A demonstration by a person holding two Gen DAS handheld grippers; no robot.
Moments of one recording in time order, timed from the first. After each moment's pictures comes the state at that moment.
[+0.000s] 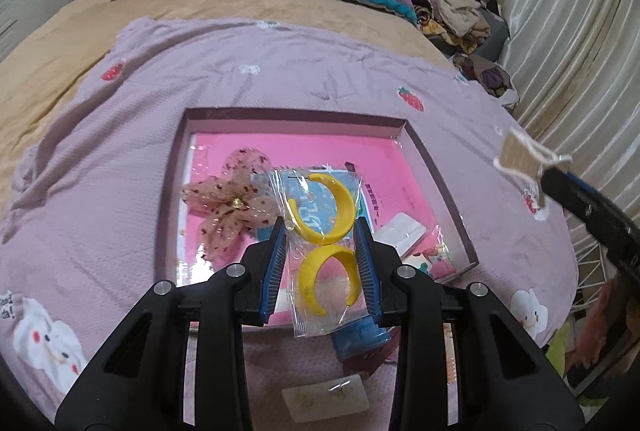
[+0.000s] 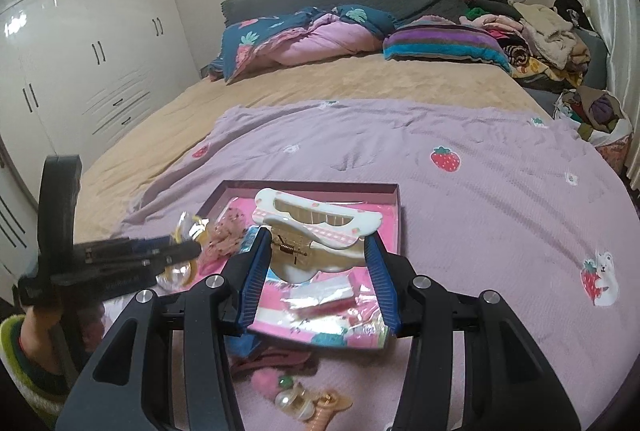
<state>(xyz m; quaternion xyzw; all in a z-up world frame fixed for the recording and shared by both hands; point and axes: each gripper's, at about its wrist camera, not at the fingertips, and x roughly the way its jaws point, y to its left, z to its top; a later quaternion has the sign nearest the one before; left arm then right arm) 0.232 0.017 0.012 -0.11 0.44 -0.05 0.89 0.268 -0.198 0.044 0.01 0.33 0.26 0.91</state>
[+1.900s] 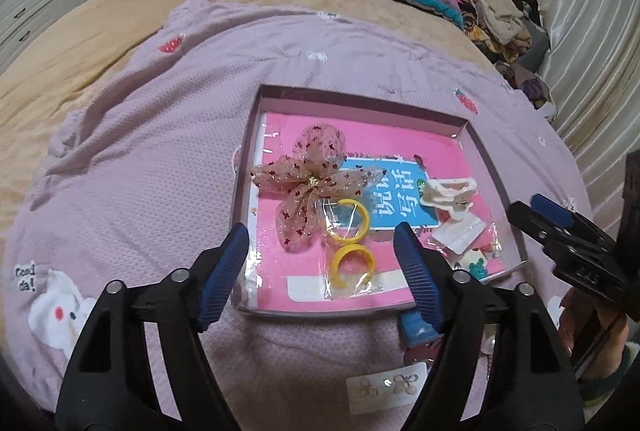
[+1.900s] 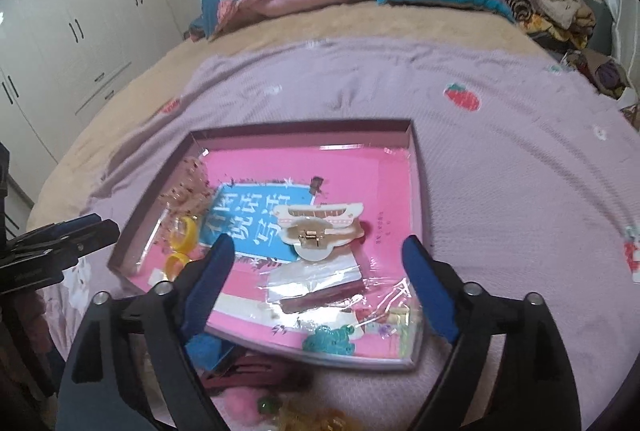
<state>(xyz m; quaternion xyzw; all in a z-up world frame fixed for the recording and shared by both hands) 0.210 0.060 0.002 -0.13 0.44 0.03 0.89 0.305 -0.171 -0.028 0.00 0.40 0.24 0.88</state>
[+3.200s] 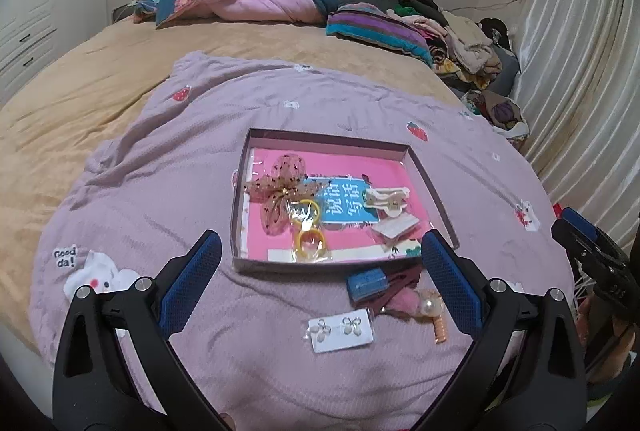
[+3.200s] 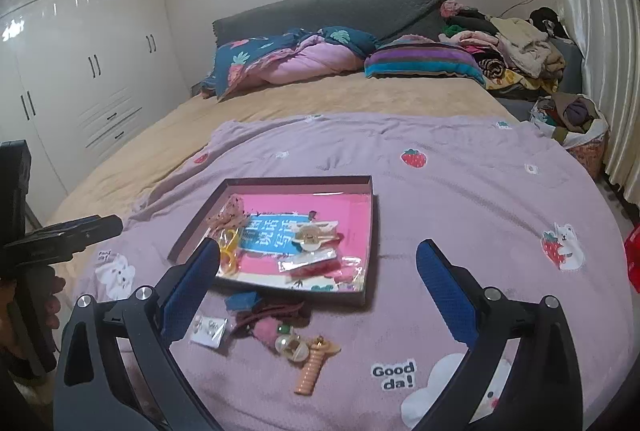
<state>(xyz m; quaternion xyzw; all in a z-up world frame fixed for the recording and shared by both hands) 0.124 0.031 0.071 -0.12 0.37 0.01 0.92 0.182 -0.243 0.060 0.01 0.30 0.23 0.93</state>
